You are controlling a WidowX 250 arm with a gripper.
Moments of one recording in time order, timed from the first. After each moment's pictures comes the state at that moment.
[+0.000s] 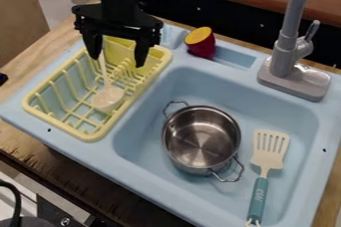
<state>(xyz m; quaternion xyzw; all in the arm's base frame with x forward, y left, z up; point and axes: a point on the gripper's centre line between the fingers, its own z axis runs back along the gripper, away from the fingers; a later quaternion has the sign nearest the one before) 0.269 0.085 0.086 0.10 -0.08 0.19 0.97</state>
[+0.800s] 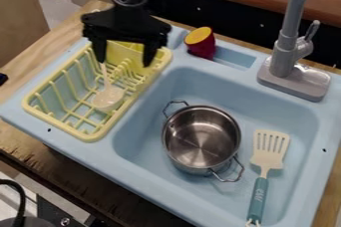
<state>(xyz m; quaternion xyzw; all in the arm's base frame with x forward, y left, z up) 0.279 0.087 0.076 0.14 -0.13 0.27 0.94</state>
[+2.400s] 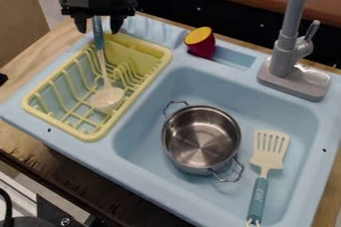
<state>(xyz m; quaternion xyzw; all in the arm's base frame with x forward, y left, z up) 0.326 0.177 0.064 0.18 -0.22 0.34 0.90</state>
